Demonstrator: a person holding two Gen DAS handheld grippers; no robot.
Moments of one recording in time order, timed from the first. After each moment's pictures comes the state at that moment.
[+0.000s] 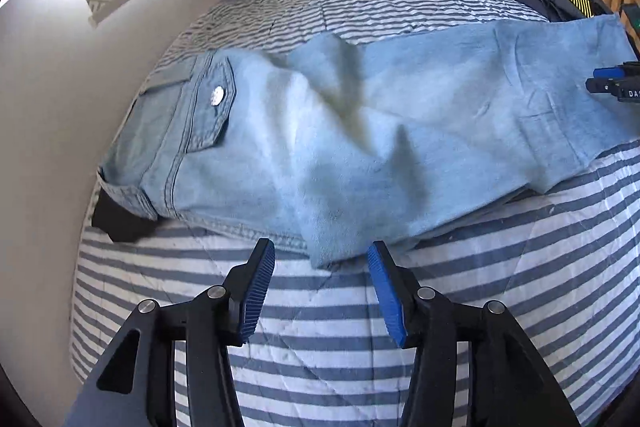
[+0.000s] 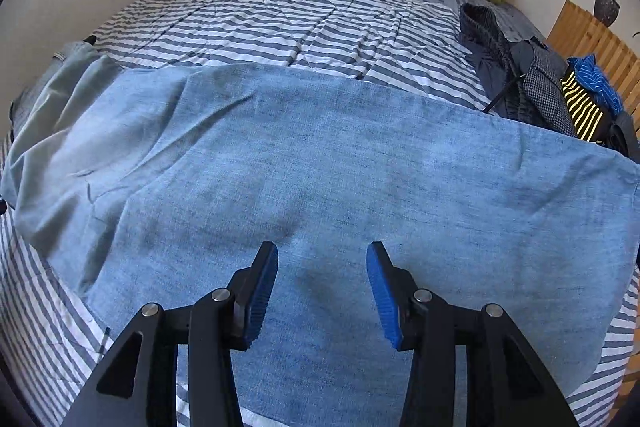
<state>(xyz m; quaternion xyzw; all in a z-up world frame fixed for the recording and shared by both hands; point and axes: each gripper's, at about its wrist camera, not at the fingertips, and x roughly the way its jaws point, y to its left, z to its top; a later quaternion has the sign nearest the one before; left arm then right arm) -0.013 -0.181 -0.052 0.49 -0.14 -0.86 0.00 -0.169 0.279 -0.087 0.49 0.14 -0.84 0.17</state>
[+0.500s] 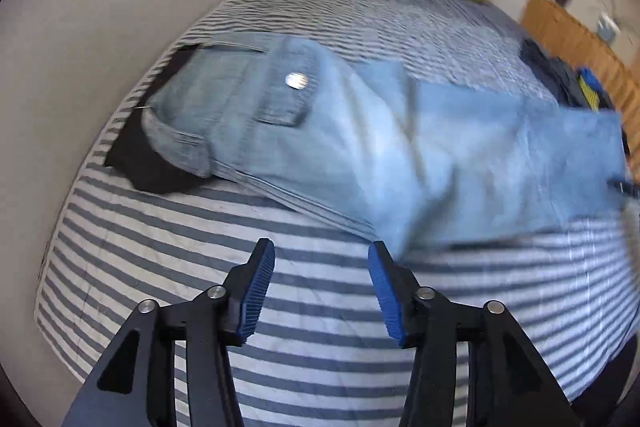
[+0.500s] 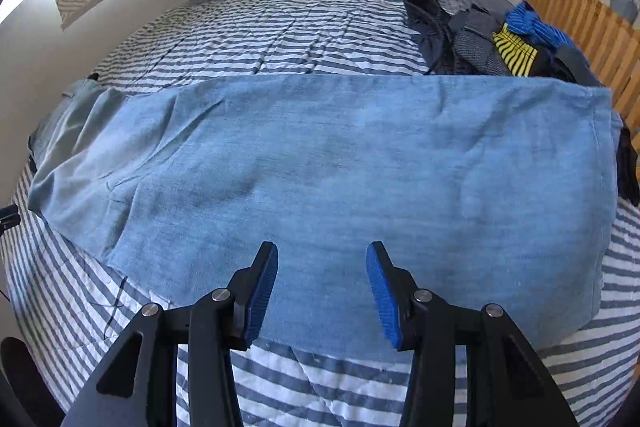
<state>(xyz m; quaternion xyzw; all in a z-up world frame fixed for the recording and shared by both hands) 0.004 -0.304 -0.016 0.48 0.06 -0.88 0.03 -0.134 0.359 -0.061 0.49 0.05 -0.85 0.16</state>
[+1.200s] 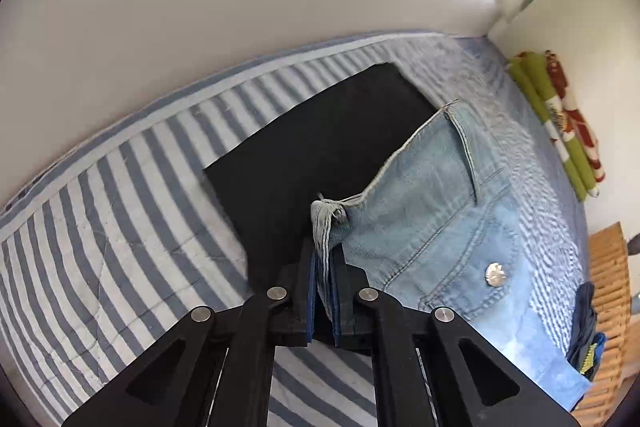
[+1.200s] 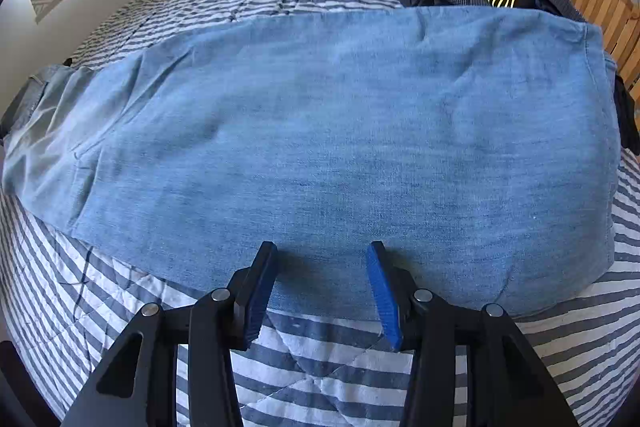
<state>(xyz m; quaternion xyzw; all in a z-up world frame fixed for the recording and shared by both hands) -0.085 -0.491 -0.061 0.44 0.33 -0.81 0.20 -0.127 0.365 -0.105 0.54 0.05 -0.83 0.12</state>
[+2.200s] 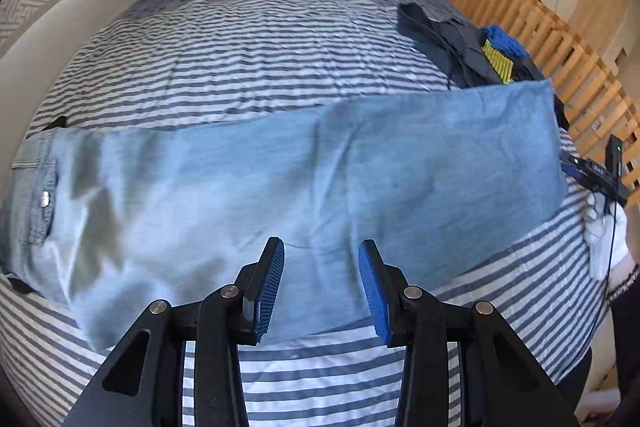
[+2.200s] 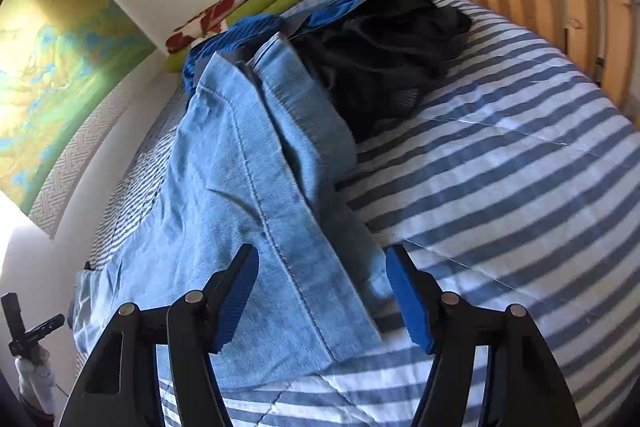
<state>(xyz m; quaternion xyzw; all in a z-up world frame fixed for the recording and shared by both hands) -0.087 0.005 0.024 0.52 -0.01 -0.84 -0.14 -0.180 0.663 -0.095 0.43 -0.24 -0.87 0.10</state>
